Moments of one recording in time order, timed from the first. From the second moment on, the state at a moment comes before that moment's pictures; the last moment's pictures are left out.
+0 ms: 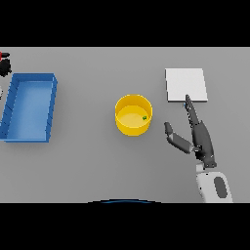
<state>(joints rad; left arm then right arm) -0.89 0.66 -0.46 -0.52 0.30 0.38 0.36 0.03 -0.07 0.12 -1.63 0.23 -0.03 -0.15</state>
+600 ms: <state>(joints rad) -0.58 0.89 -0.59 -1.12 0.48 0.22 0.47 0.02 -0.06 0.12 -1.63 0.22 -0.02 -0.14</state>
